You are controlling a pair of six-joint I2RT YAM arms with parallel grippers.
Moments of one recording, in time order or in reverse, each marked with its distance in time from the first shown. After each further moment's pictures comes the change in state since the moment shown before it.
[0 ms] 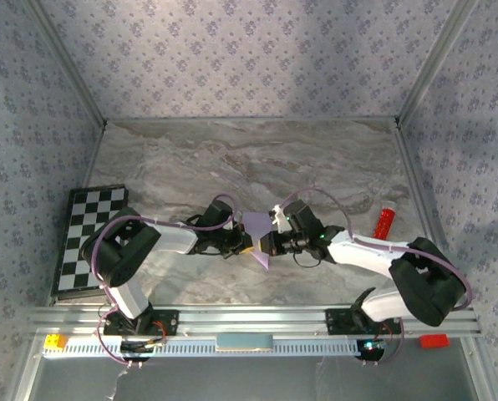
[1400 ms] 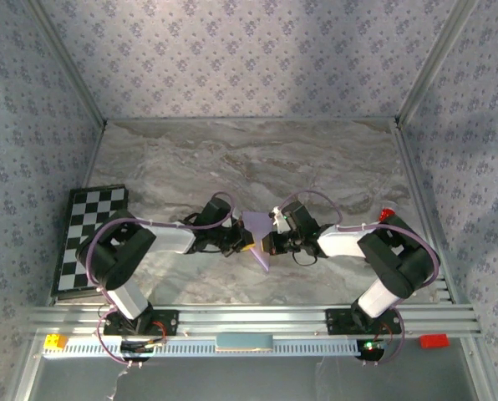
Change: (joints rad) left arm 0.006 -0.031 0.000 0.016 0.040 -0.053; right arm -0.074 0.211 -0.011 0.148 0.023 -0.096
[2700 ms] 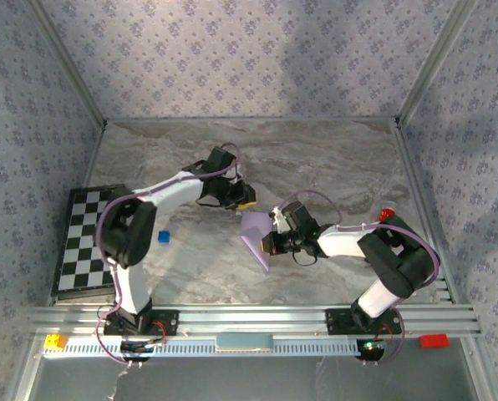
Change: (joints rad) left arm 0.167 0.149 0.607 -0.646 -0.010 0.428; right arm 0.000 0.000 0.000 0.000 -0.001 0.000
